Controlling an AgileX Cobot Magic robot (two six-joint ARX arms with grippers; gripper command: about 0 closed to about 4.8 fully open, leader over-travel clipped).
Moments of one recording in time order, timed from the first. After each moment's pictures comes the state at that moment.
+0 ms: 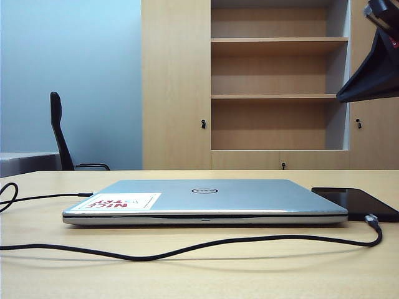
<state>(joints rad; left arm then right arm) 0.01 0.01 0.00 0.04 0.11 0.01 0.23 0.85 0.48 -0.05 -0.35 0.05</state>
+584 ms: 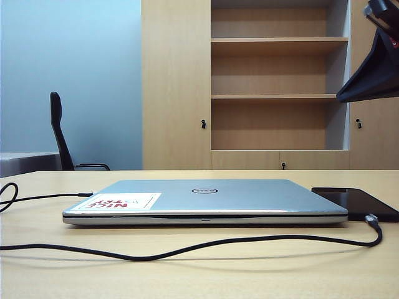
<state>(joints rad) 0.01 0.01 0.00 0.04 0.11 0.01 0.23 0.85 0.48 -0.05 -0.35 0.05</state>
